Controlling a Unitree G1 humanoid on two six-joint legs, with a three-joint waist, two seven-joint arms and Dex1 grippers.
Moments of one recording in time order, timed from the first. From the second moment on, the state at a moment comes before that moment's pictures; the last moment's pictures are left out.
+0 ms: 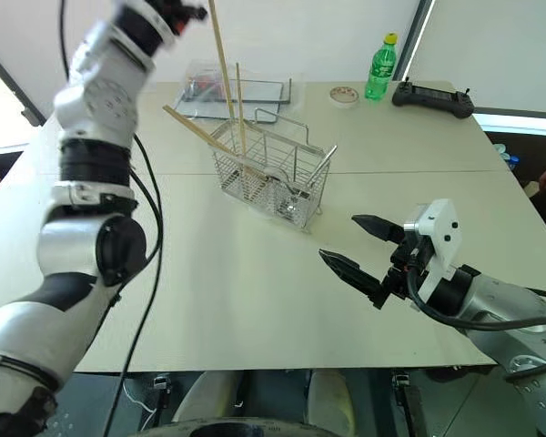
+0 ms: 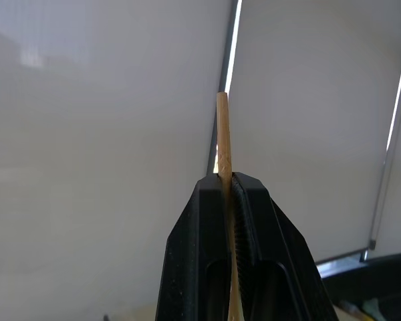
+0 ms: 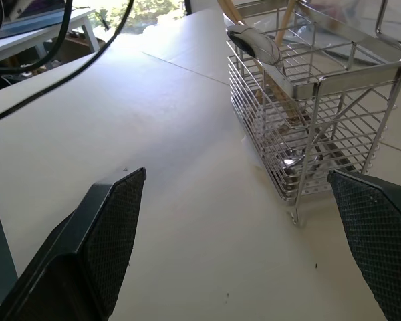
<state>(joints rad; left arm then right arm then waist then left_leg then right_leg) -1.30 0.25 0.25 0.66 -0.40 0.21 -0.52 0.18 -0.81 -0.41 -0.80 1.05 0.70 0.48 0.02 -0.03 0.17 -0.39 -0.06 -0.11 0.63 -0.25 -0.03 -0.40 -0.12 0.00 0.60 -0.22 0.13</state>
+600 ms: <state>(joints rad) -1.20 0.21 0.23 0.55 -0.43 0.26 -0.49 0.17 -0.79 -0.39 -0.82 1.02 0.67 0.44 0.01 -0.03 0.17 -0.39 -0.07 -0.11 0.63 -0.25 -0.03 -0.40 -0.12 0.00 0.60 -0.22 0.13</state>
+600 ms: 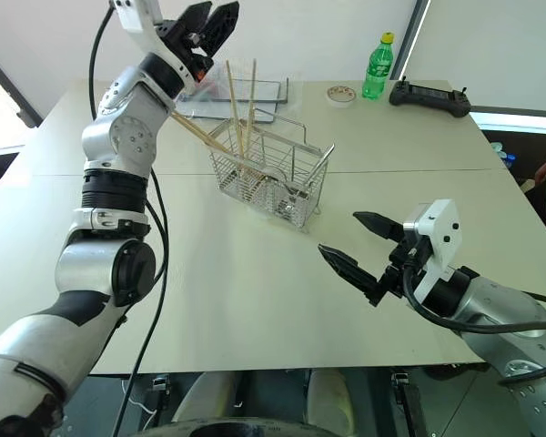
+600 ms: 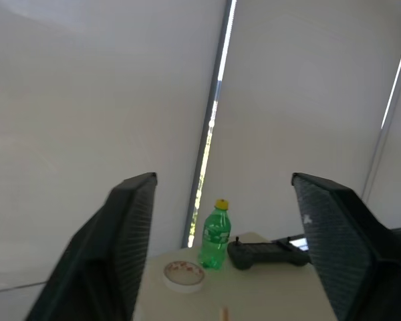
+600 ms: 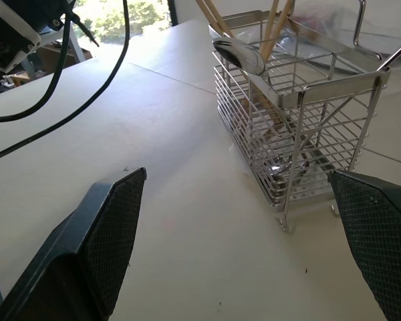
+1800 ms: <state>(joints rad) -0.73 1.23 0.20 0.04 -0.61 0.66 -1.42 -0.01 -0.91 -0.39 -0.64 0.97 0.68 0.69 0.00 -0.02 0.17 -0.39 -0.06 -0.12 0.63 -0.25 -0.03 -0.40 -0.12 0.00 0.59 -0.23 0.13</state>
